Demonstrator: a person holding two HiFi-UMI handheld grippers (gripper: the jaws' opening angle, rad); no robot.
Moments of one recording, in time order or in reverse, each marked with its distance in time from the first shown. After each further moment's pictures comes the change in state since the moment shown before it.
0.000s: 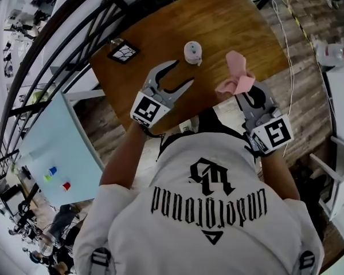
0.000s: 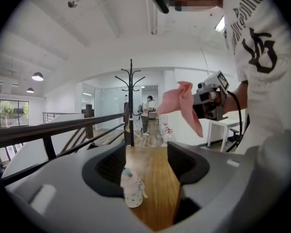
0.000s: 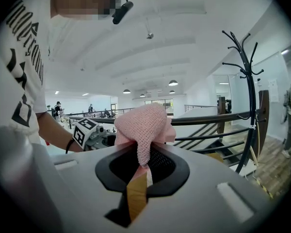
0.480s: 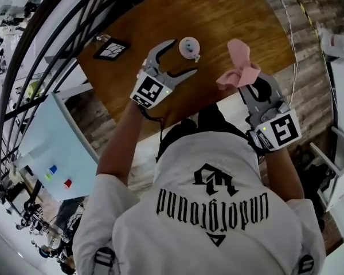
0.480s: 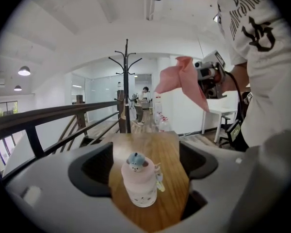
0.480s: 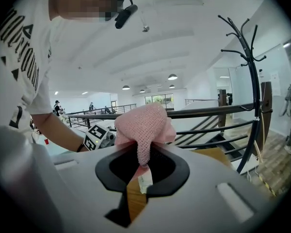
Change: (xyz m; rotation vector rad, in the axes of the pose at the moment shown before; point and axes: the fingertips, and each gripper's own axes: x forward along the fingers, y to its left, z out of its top) left arm 0.073 0.045 -0.080 0.084 0.111 -0.105; right arm 0.045 -0.045 -0.029 0.025 0.060 0.027
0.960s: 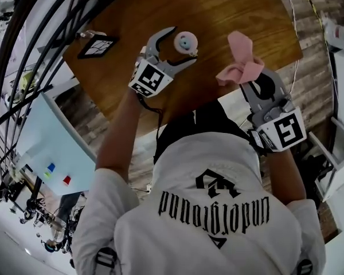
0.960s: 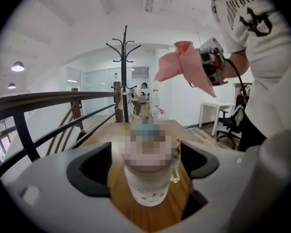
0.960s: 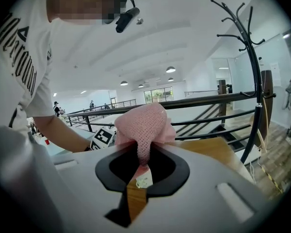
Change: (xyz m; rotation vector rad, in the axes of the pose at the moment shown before) left arm 0.048 0.022 -0.069 0.005 0.066 -0.050; right arm 0.038 -0.027 -0.042 0.052 0.076 0.015
